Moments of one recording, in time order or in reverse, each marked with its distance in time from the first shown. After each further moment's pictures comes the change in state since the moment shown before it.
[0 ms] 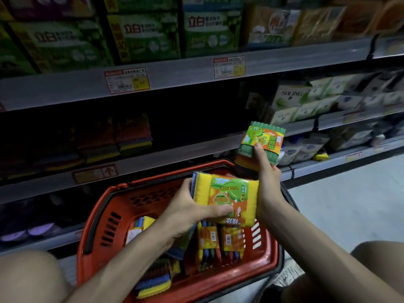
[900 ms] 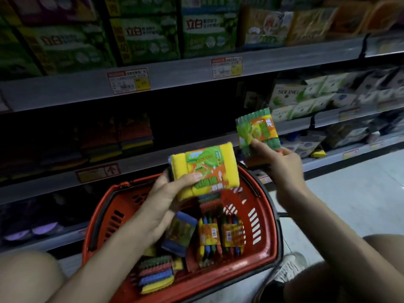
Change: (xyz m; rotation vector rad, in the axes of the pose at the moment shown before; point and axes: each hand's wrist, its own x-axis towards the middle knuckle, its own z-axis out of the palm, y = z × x) left_hand -0.012 0.019 -0.023 -0.403 0.049 0.070; right_hand -0.007 -0.042 -0.023 -0.330 -0.042 -0.269
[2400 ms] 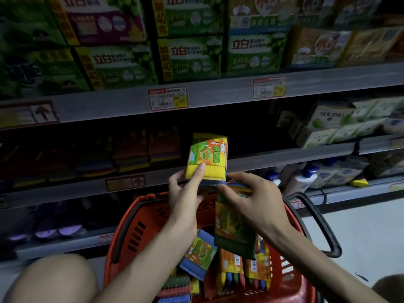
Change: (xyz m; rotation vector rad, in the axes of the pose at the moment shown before) left_hand 0.046 0.001 -0.004 -0.203 0.490 0.143; right_hand -0.010 0.032 0.077 -0.689 -0.317 -0.678
